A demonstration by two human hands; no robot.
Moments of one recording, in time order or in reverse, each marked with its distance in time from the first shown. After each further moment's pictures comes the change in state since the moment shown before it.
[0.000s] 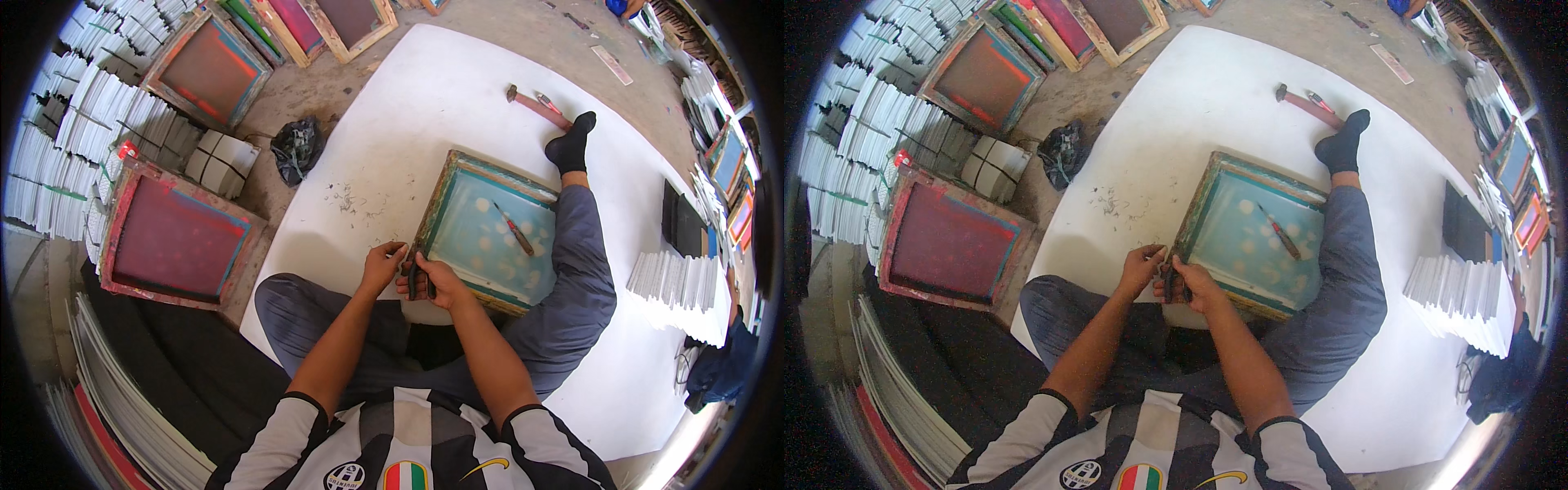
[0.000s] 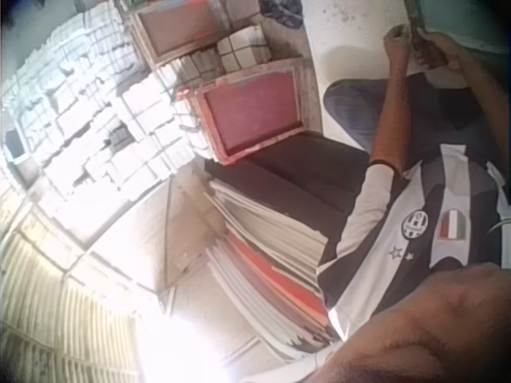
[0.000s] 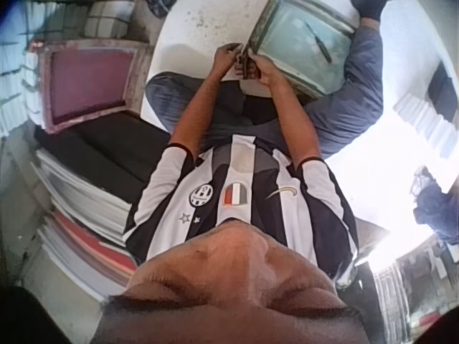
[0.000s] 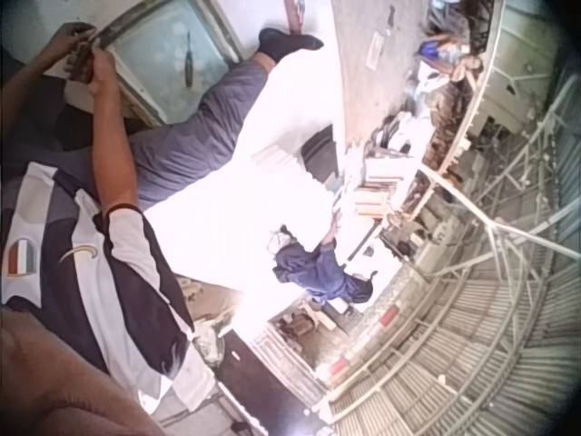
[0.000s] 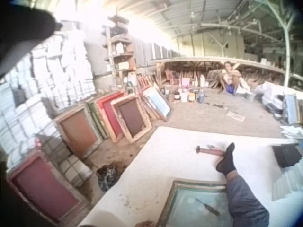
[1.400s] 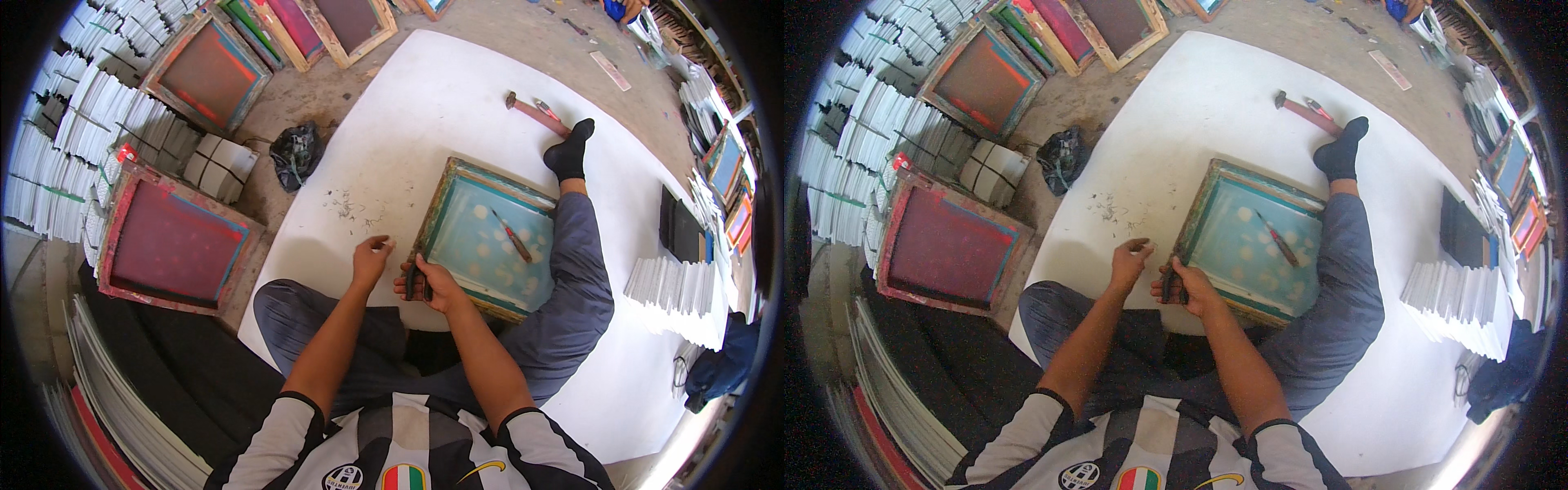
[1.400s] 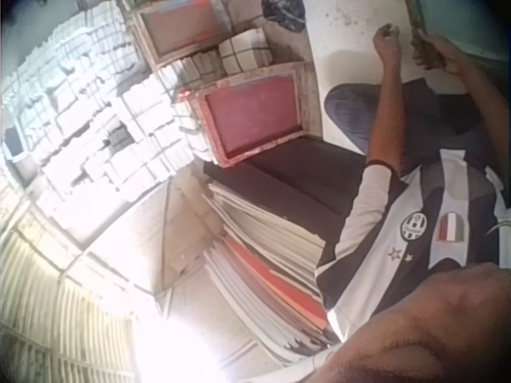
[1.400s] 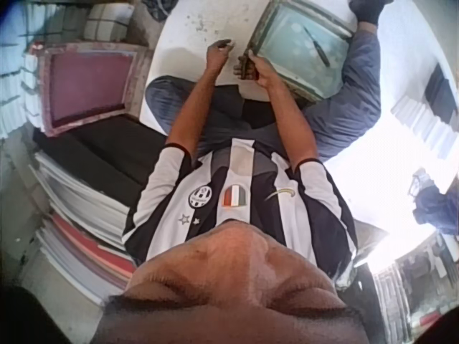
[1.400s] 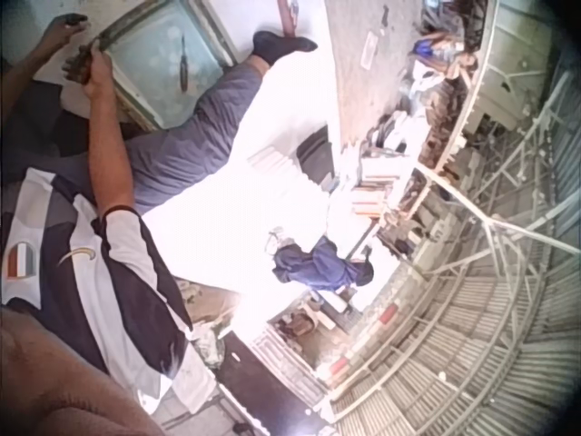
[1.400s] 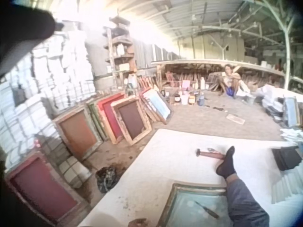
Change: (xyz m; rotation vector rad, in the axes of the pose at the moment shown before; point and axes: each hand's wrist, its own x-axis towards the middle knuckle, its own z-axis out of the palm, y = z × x) left_hand 0.027 -0.006 -0.014 0.034 0.199 0.021; right_hand 0.006 -0.005 0.002 0.077 0.011 -0.045
